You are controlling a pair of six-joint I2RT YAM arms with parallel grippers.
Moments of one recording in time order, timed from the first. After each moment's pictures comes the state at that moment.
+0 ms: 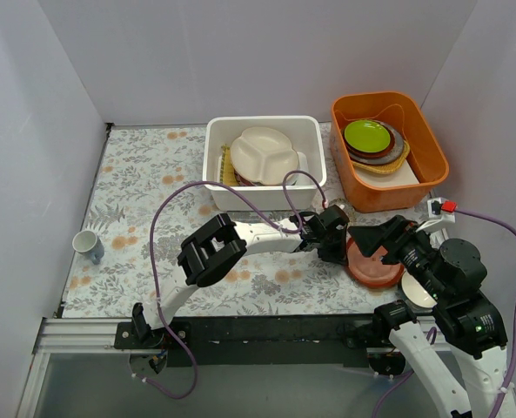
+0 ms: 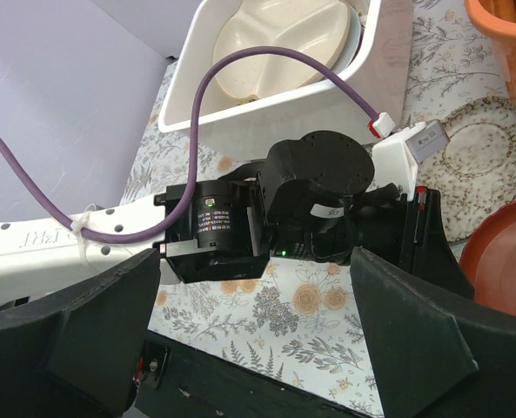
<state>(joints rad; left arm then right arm) -1.12 2.27 1.66 -0.22 0.16 -0.94 0.36 0.33 0.89 -0.75 -0.13 0.67</state>
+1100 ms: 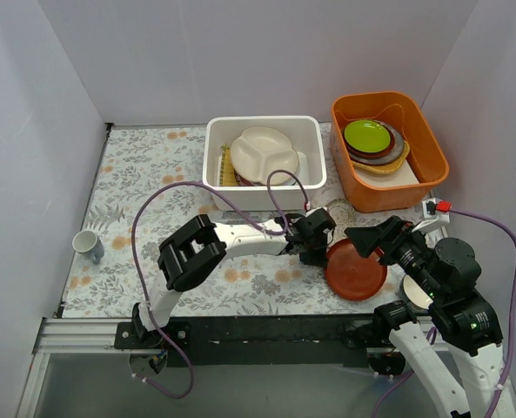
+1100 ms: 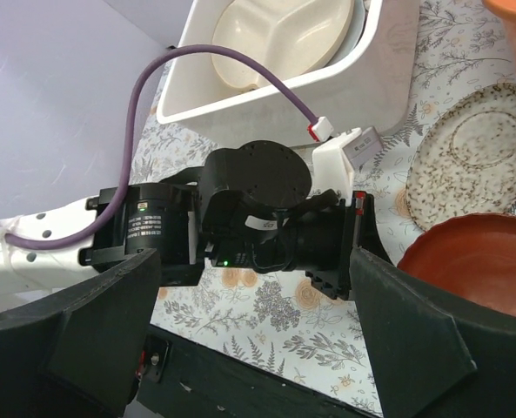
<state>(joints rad) -1.12 2.10 1.49 -0.32 0.05 -0.94 0.36 0.32 0.85 -0.74 -0.15 0.68</state>
